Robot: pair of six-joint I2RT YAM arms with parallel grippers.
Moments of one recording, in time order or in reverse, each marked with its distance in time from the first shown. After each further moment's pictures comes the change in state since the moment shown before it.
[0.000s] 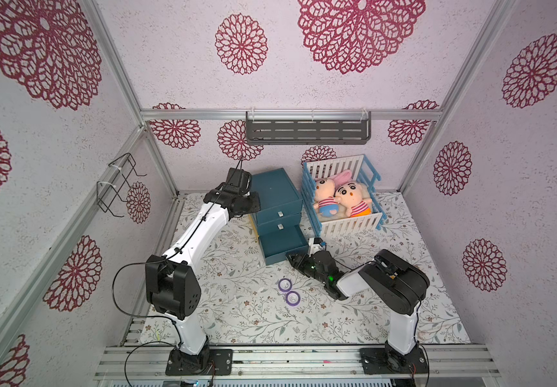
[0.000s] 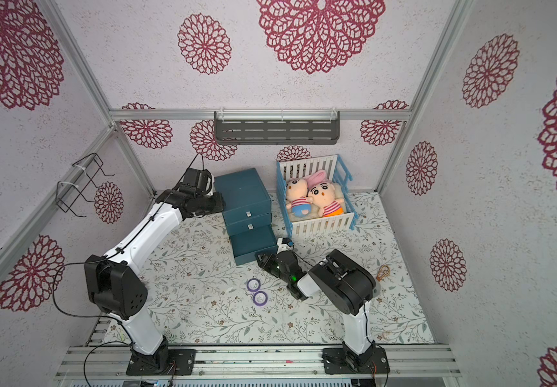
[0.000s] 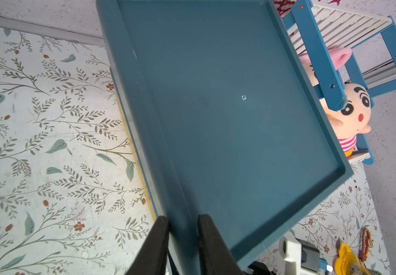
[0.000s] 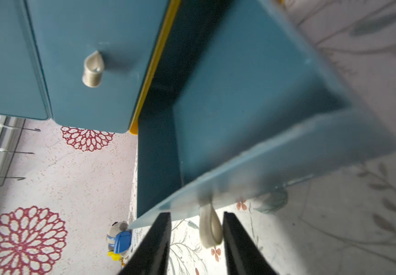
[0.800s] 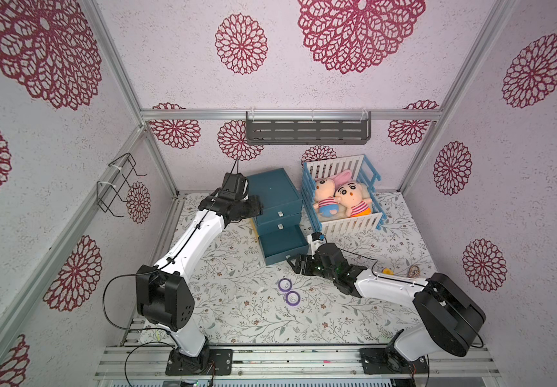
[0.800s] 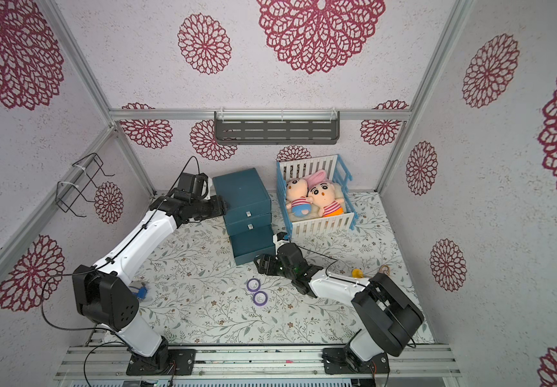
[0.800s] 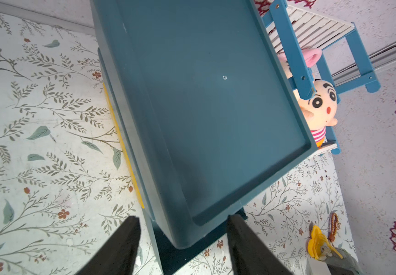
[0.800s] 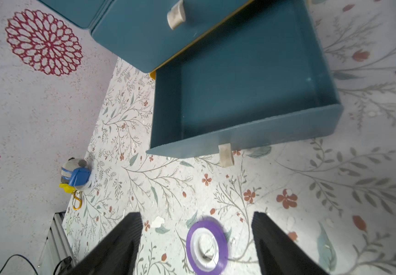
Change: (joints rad) left arm -0.001 -0.119 -0.134 0.068 0.074 -0.054; right arm 0.024 -0.397 0.072 -0.709 -0.035 -0.431
